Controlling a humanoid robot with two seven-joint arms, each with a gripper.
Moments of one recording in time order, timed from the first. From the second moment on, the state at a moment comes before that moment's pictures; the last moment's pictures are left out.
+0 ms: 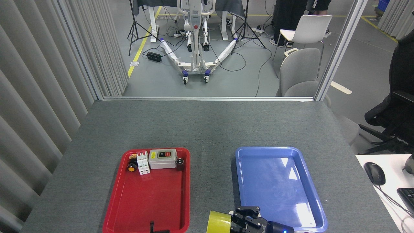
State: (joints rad) left arm -0.03 -0.04 -0.14 -1.41 -0.04 -0.50 -1.29; right arm -0.13 -0.46 0.63 -1.61 0.89 -0.66 -0.03
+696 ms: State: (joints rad) left arm -0.04 -0.04 -0.07 -1.30 -0.06 -0.65 -1.28; right arm -0.13 -0.46 0.64 -1.61 0.89 -0.67 0.03
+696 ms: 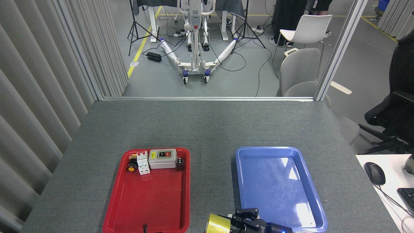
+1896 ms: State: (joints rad) left arm -0.20 -0.04 0.29 -1.22 -0.71 -0.76 -0.65; right arm 0.07 -0.22 -0.07 -1.59 0.89 -0.47 0.40
